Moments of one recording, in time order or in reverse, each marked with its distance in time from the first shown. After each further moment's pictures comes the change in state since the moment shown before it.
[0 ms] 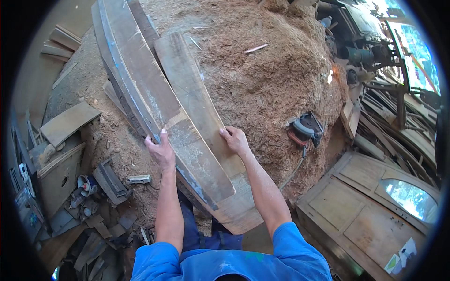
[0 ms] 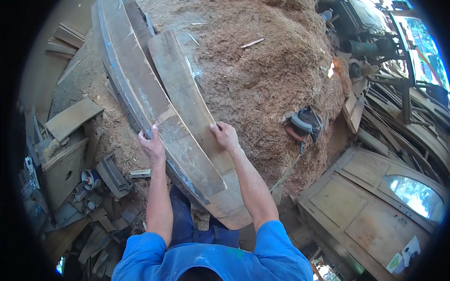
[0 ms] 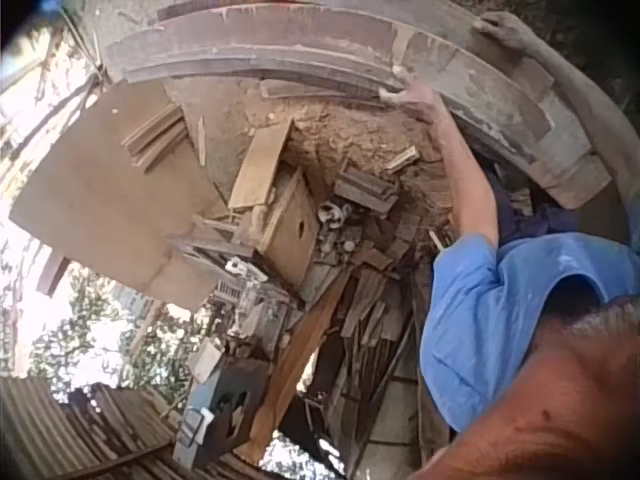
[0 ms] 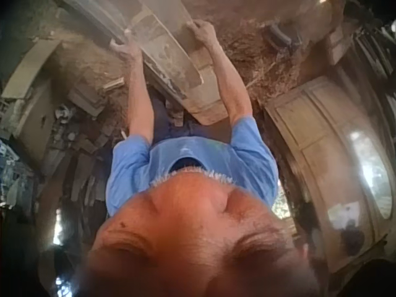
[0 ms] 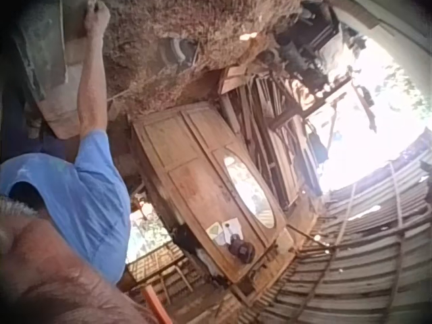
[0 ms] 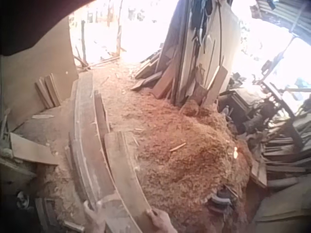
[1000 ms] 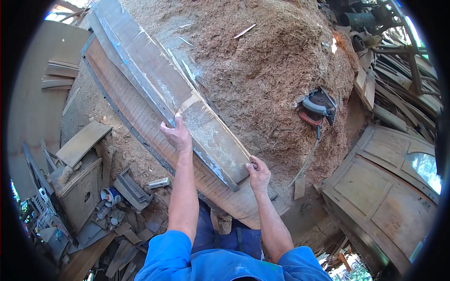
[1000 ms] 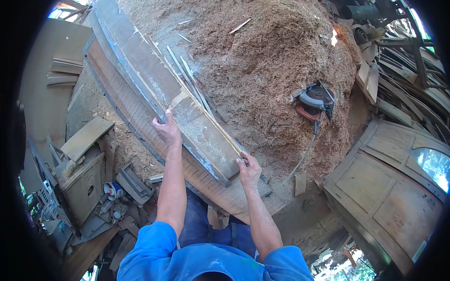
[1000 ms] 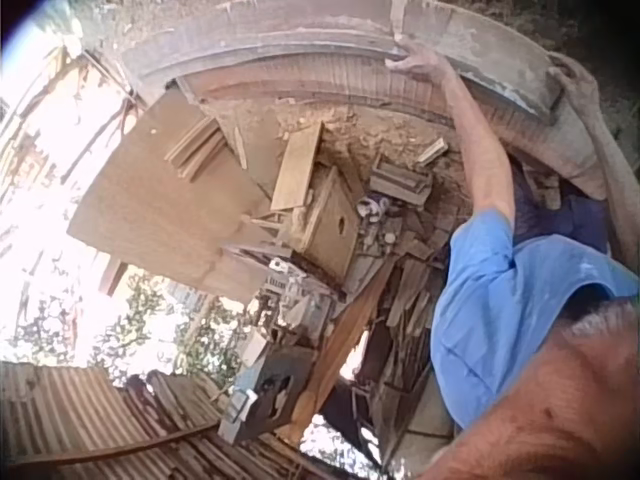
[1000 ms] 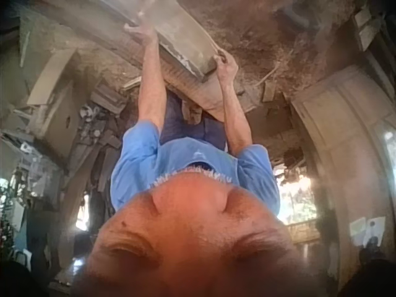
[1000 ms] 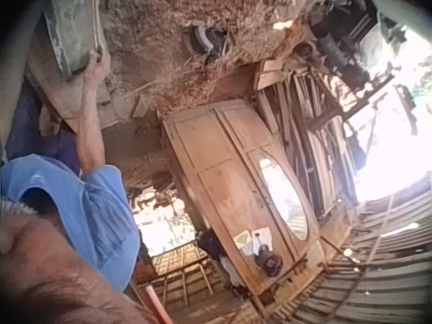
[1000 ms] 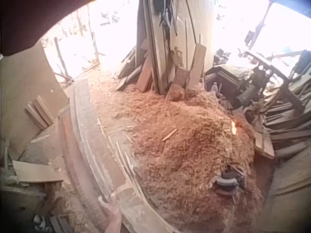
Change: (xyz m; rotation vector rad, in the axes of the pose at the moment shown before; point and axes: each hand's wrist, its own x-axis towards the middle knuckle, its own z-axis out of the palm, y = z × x) left_hand -0.018 0.001 0.095 0.174 -0.032 0.150; right_hand -0.172 0.099 0.045 0.604 0.549 0.228
